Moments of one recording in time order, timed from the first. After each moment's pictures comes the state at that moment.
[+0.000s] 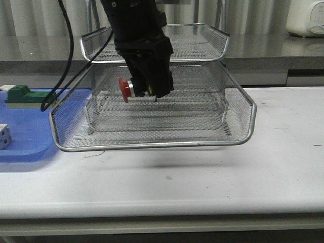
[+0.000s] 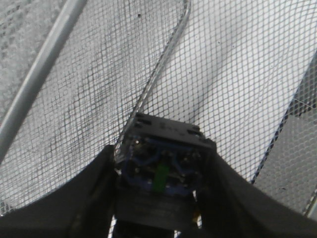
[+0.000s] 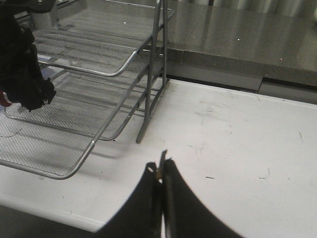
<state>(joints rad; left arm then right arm) -0.59 2.02 -1.81 -0.19 1.10 0.59 0.11 0.18 -0.38 0.24 0.48 -0.27</state>
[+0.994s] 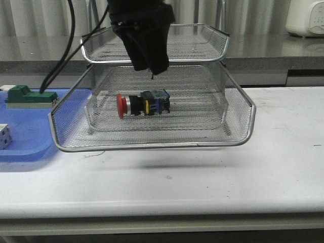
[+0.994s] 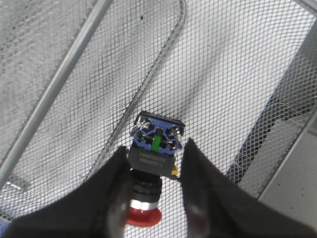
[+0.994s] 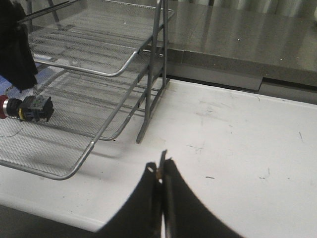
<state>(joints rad) -0.59 1.97 -1.91 -0.17 1.24 0.49 0.11 0.18 -0.38 0.24 0.48 -0.27</state>
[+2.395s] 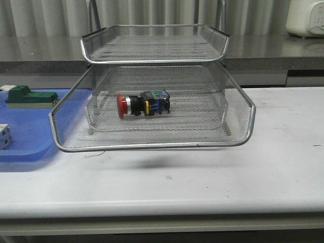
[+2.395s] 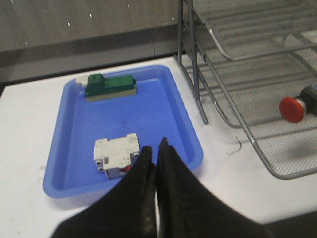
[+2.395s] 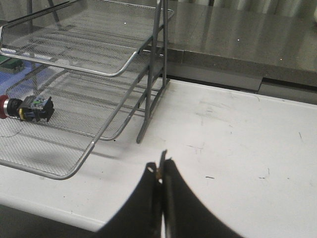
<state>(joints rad) -0.08 0.29 -0.45 -0.14 0.54 0.24 0.11 0.18 -0.38 0.24 0.48 -0.27</state>
